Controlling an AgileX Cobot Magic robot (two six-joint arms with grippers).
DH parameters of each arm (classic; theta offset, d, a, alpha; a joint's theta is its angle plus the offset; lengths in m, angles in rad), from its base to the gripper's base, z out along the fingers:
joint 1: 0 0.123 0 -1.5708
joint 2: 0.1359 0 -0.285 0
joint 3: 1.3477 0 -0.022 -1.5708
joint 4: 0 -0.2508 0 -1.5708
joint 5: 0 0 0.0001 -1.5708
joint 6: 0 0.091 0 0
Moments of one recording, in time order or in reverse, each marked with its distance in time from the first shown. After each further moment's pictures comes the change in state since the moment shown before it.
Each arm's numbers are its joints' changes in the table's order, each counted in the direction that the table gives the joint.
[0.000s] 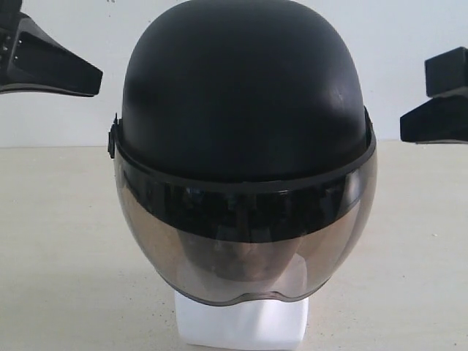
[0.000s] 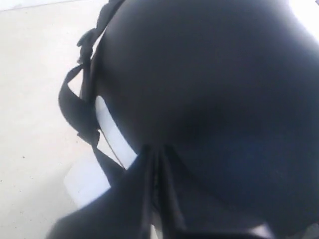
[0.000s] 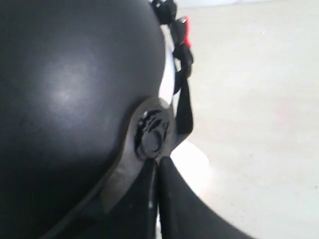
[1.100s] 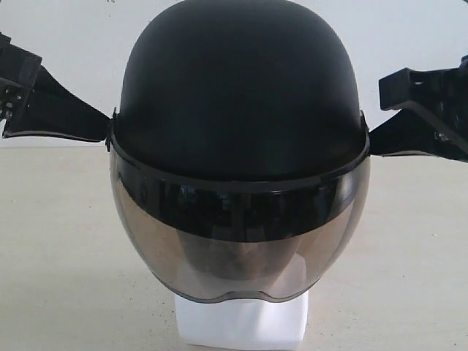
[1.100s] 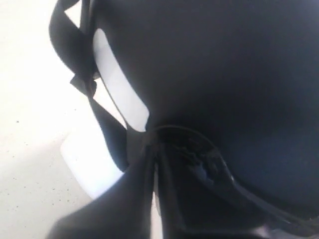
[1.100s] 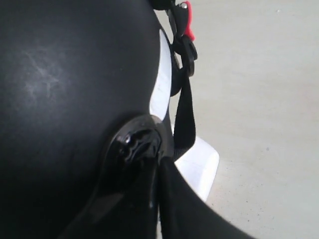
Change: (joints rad) left arm -0.035 0.001 0.094 -0.041 0.026 -0.024; right arm 0.000 0.129 0.000 -0.117 0.024 -0.107
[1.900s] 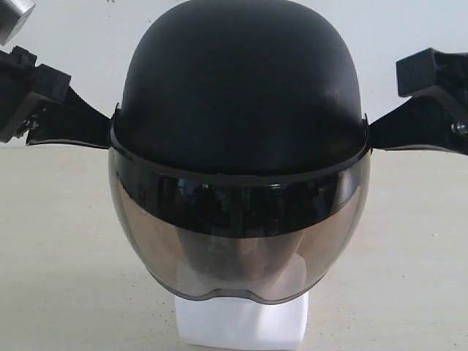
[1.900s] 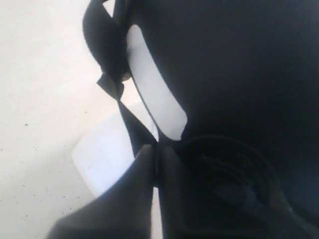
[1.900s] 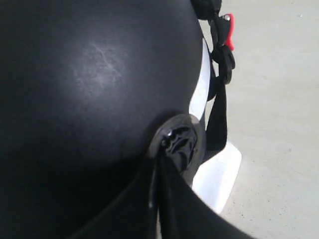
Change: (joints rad) left arm 0.000 0.083 0.000 0.025 0.051 0.057; right arm 0.000 -0.072 0.000 -0.046 -0.043 -0.007
